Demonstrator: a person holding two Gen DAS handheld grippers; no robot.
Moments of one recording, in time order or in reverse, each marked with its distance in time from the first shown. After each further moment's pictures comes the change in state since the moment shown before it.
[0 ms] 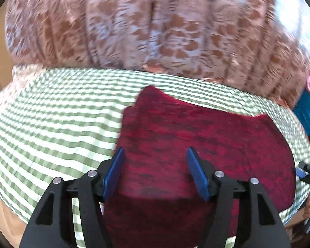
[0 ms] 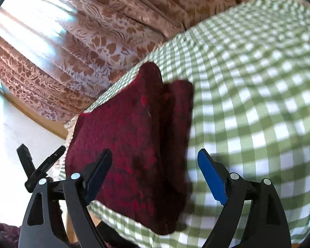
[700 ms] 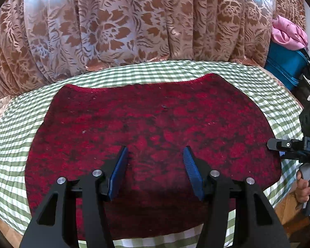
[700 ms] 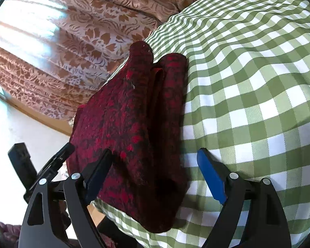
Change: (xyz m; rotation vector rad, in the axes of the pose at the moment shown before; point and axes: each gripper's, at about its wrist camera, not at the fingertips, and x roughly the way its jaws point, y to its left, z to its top) left arm -0.009 -0.140 -0.049 0.306 0.035 -0.094; right arm 0.015 -0.029 -0.026 0.093 0.124 0.099
